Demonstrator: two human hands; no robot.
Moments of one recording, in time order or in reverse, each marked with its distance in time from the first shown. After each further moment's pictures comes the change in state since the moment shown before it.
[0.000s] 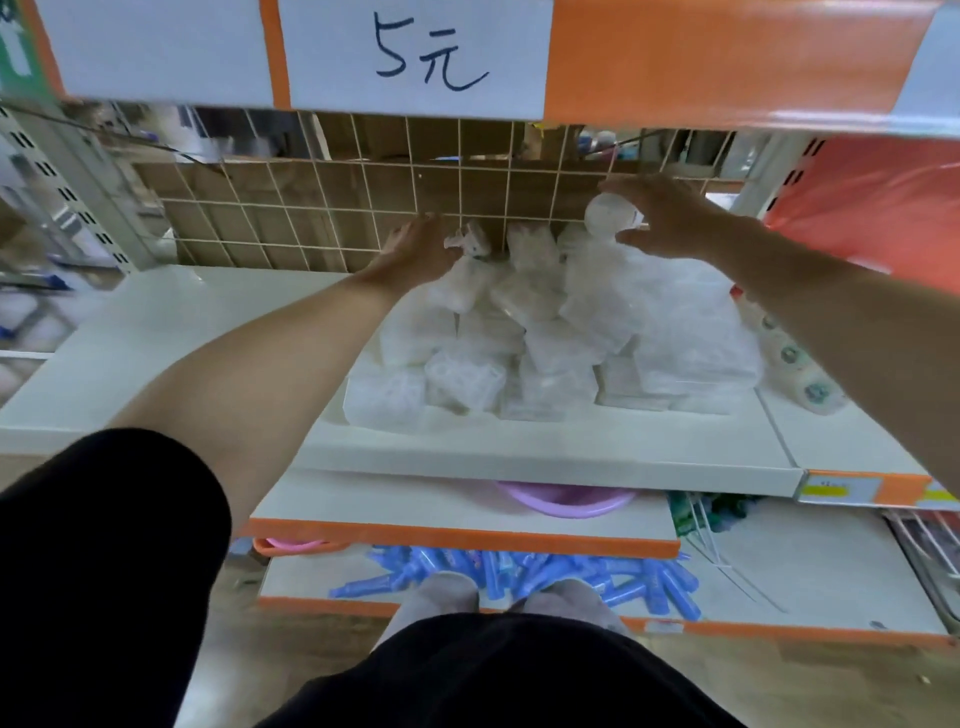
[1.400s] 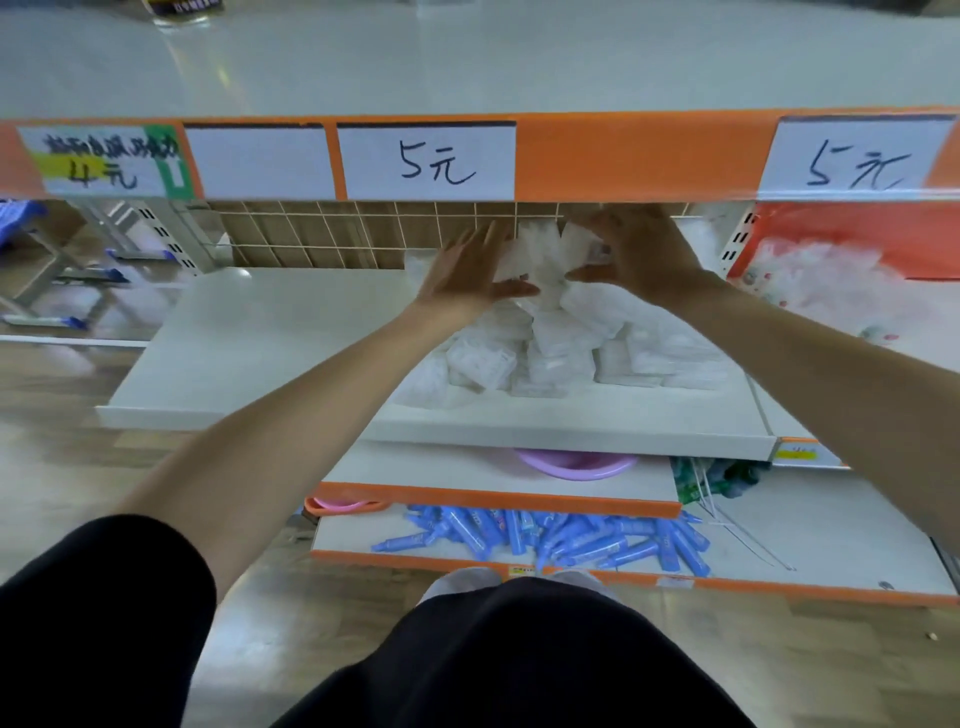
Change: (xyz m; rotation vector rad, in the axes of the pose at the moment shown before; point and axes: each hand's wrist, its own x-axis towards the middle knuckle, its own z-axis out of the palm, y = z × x) left_hand -0.110 0.082 -0.056 -0.040 0.077 0.268; right_hand -0.064 -0.080 -0.020 0.013 0.186 -0.086
